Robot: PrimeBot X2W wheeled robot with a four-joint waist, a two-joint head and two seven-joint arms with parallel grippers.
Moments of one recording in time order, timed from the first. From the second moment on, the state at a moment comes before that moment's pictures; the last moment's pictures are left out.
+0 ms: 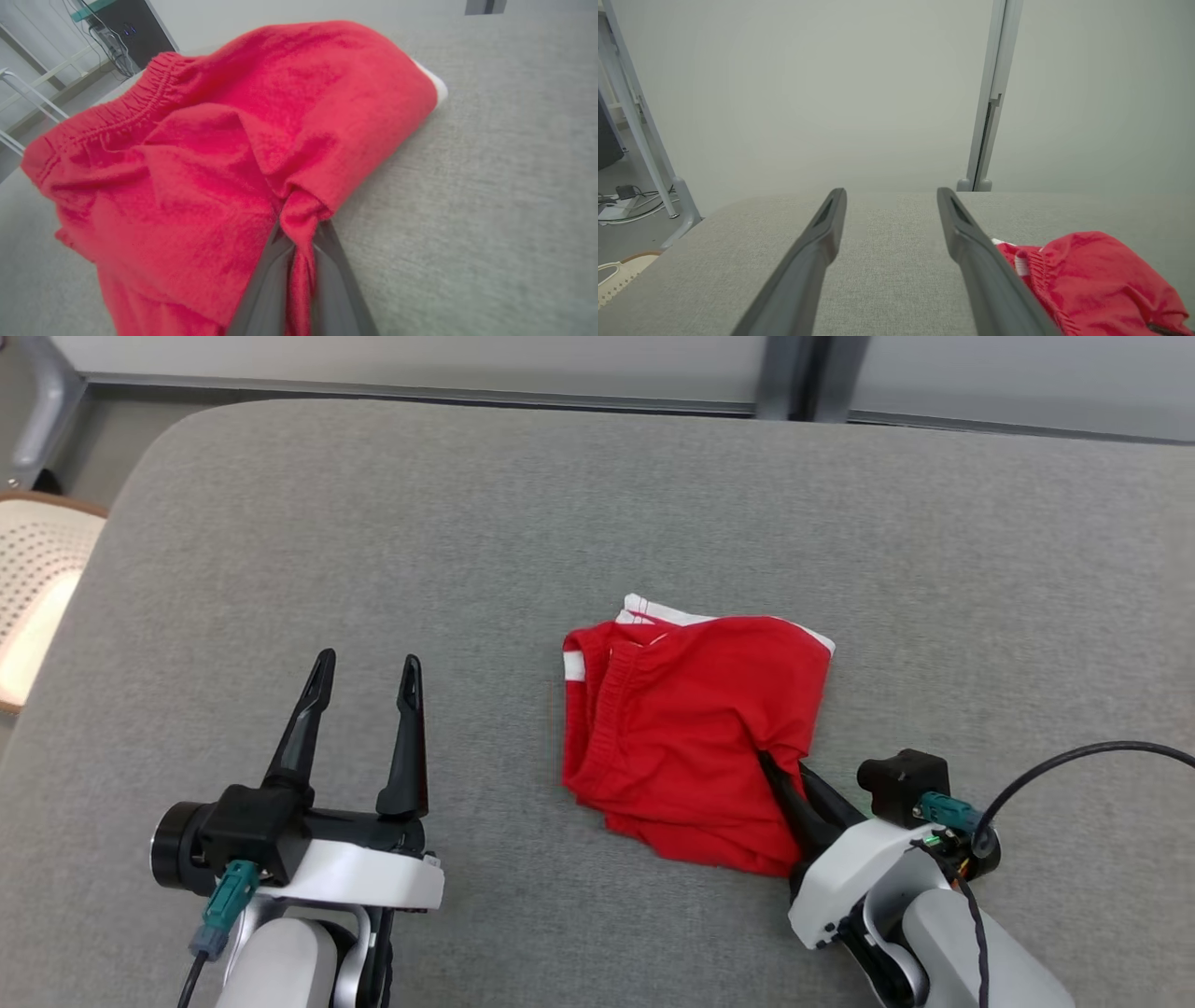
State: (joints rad) left arm -0.17 0.06 -0.18 0.09 -0.20 0.05 -0.26; right arm -0.41 -0.11 0.49 0.67 0.42 0.13 -0.12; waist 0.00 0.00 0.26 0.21
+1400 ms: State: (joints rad) left arm -0.32 0.16 -0.23 -0.03 -0.14 0.00 -0.20; right arm -0.81 -0.81 0.70 0.75 0.63 0.13 -0.12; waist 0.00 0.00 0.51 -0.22
